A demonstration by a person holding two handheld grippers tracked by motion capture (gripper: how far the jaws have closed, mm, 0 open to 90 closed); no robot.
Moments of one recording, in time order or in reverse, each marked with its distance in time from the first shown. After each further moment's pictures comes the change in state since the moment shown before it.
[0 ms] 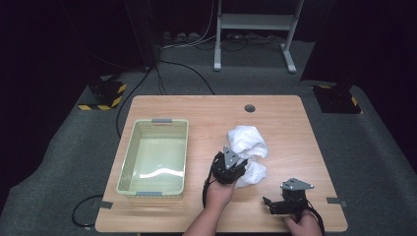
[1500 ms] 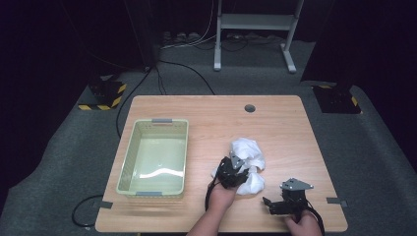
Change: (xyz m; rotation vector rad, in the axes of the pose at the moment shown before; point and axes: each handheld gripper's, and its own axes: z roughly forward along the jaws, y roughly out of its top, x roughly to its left) left arm -0.001 -0.033 0.037 0.207 -0.028 -0.016; right arm 0.000 0.000 0.000 0.001 0.002 -0.009
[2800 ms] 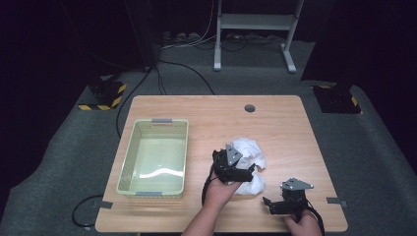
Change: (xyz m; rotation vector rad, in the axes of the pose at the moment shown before) left arm 0.000 0.036 -0.047 -0.169 0.006 0.036; right arm 0.000 0.000 0.000 -0.001 0.006 0.004
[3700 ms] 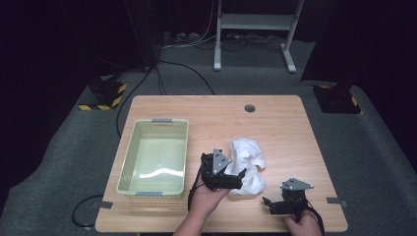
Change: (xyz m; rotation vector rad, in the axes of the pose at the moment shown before) left arm 0.006 -0.006 -0.053 -0.061 -0.018 0.038; right arm 0.000 0.000 0.000 0.000 -0.002 -0.002
